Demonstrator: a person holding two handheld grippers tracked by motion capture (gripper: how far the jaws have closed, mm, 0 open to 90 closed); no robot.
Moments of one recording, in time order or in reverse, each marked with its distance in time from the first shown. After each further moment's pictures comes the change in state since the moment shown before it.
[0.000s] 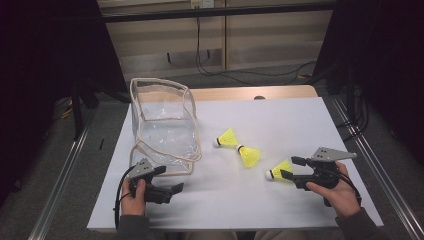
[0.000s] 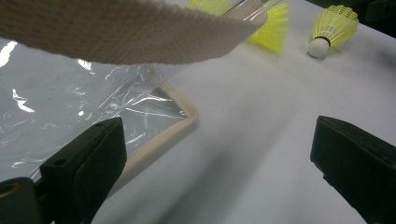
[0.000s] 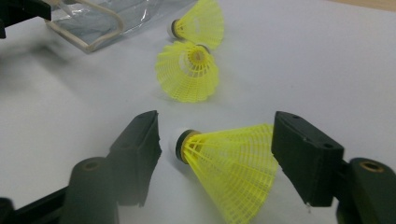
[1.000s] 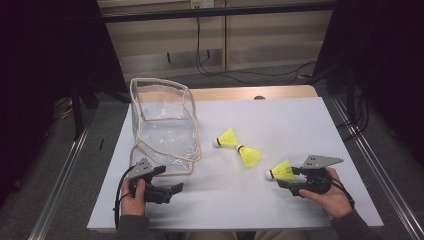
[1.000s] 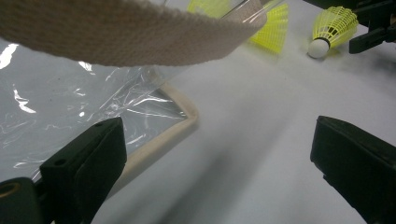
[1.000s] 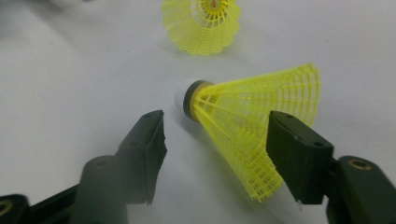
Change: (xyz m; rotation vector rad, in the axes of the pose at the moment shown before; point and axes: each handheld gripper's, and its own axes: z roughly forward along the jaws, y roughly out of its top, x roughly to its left) left arm 0.000 0.000 -0.001 -0.006 0.001 0.001; right arm 0.002 -0.022 0.019 0.115 0.041 -0.049
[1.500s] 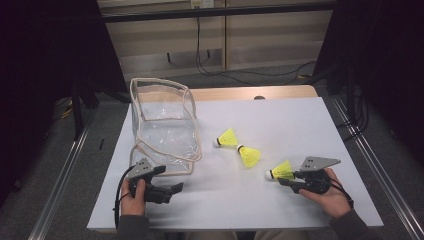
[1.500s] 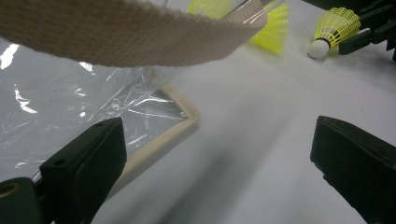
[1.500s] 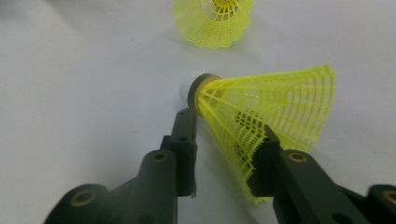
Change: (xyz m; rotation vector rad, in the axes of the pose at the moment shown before) left arm 0.000 0.000 0.000 -0.001 0.000 0.001; right arm 0.000 -0.002 0.003 0.014 0.017 -0.068
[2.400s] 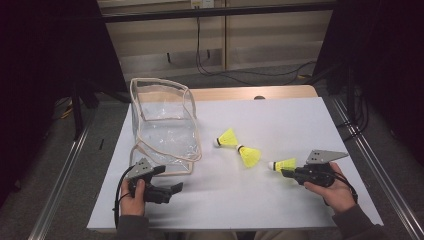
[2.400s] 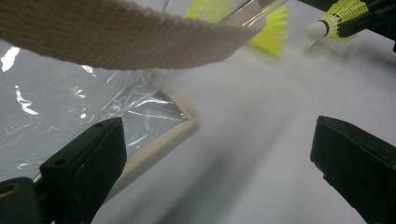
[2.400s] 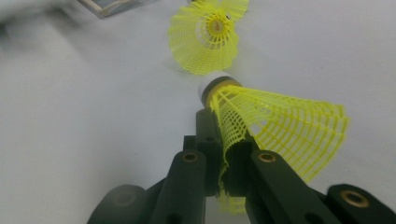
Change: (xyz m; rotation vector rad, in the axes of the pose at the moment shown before) left arm 0.000 0.000 -0.001 -0.004 0.002 -0.001; right arm -0.012 0.011 -0.011 -0.060 0.037 0.040
